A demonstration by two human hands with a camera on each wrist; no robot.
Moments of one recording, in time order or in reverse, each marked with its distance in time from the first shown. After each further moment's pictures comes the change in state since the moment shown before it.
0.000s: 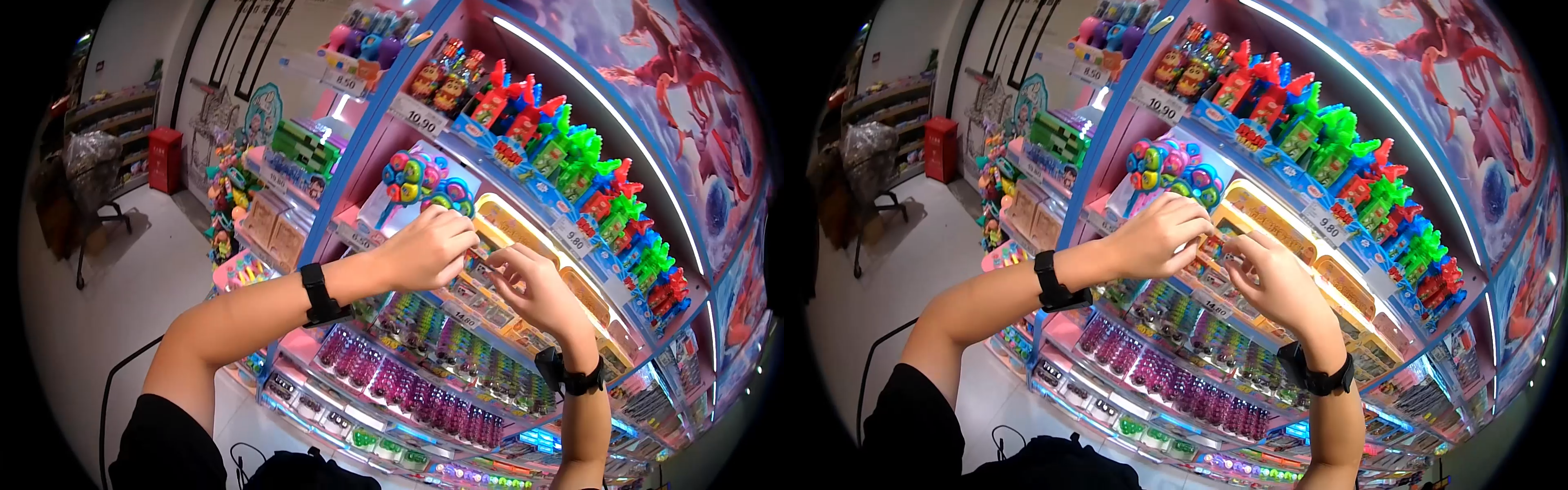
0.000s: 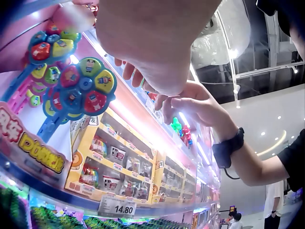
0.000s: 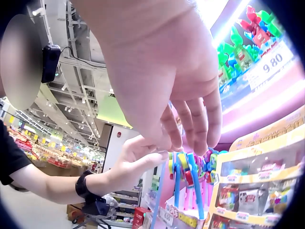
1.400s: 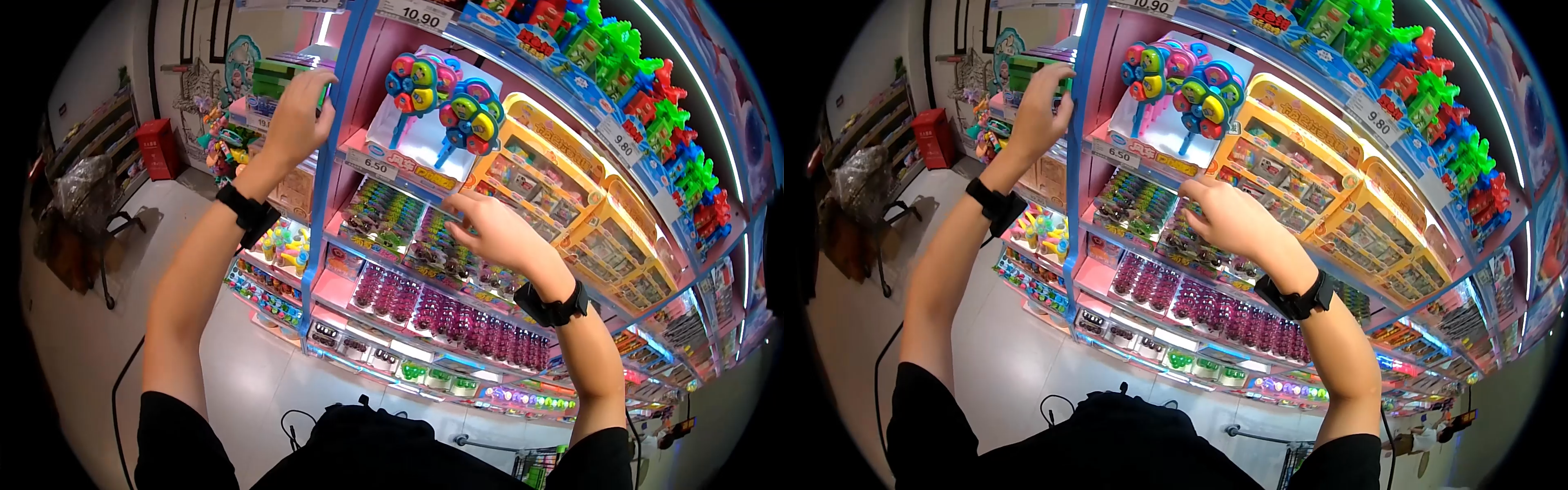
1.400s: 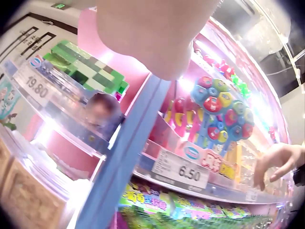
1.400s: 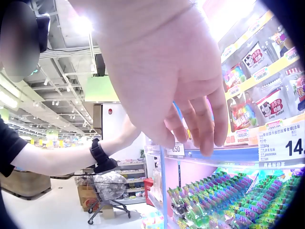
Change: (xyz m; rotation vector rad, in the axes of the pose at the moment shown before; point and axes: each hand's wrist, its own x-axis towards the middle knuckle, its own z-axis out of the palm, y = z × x) left_hand -0.097 -0.139 -0.084 0.370 0.092 -0.271; right_hand 0.026 0.017 0.125 0.090 -0.159 0.000
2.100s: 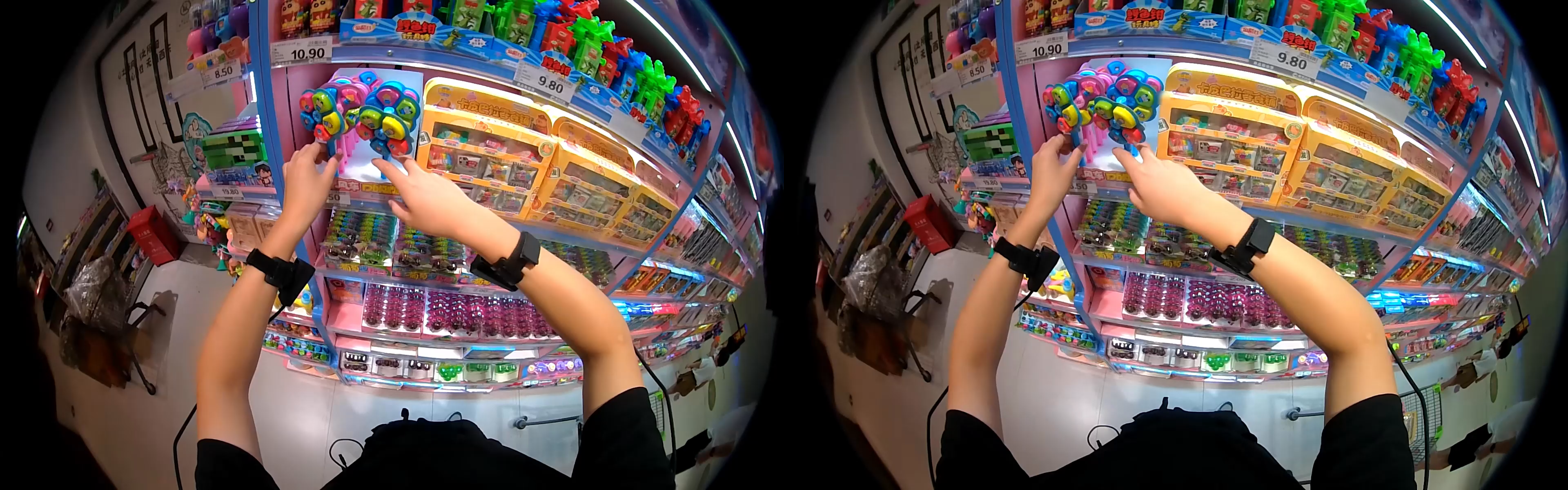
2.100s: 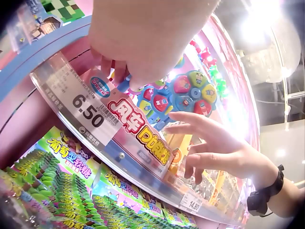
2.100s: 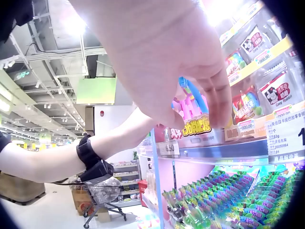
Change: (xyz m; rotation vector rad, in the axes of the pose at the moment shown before) left_hand -0.007 0.057 0.076 -0.166 -0.209 -0.303; right_hand 0.024 0.012 0.015 -0.156 0.209 0.148
